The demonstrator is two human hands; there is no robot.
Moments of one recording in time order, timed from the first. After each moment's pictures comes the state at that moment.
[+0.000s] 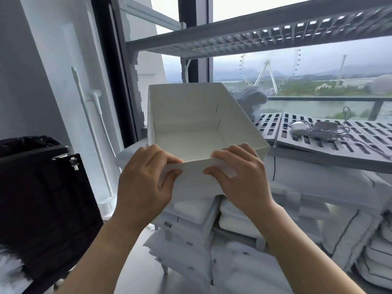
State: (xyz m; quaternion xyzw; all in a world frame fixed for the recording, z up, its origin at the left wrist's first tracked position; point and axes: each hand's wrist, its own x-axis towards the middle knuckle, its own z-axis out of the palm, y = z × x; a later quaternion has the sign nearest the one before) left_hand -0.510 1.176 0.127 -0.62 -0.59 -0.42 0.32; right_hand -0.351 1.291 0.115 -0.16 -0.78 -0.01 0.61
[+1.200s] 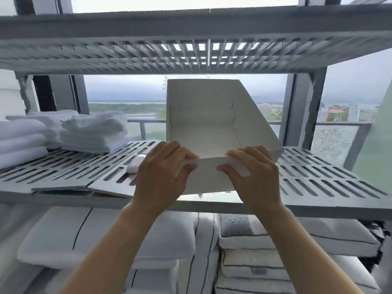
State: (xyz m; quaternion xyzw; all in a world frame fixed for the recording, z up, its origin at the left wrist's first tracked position) left_hand -0.127 1.507 0.161 -0.73 -0.37 -0.51 0.27; right_hand 0.064 1.527 0.150 -0.32 -0.69 -0.21 0.61
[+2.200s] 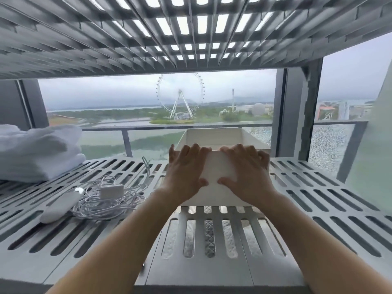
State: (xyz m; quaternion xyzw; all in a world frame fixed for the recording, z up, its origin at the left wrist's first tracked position) left_hand -0.001 1.741 0.164 -0.81 -0.48 -0.24 0.23; right_hand 0.177 1.742 0.147 -0.47 -0.75 -0.25 0.39
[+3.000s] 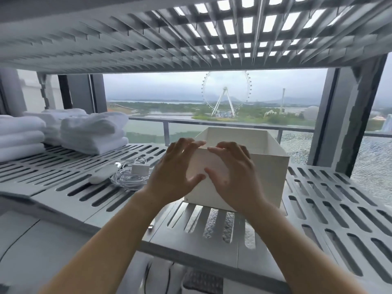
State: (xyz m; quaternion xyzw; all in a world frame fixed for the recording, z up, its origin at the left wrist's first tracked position) left_hand -0.020 1.664 0.165 -0.74 -0.52 -0.37 0.19; right_hand 0.144 1.695 0.156 -0.29 -0.79 -0.10 0.53
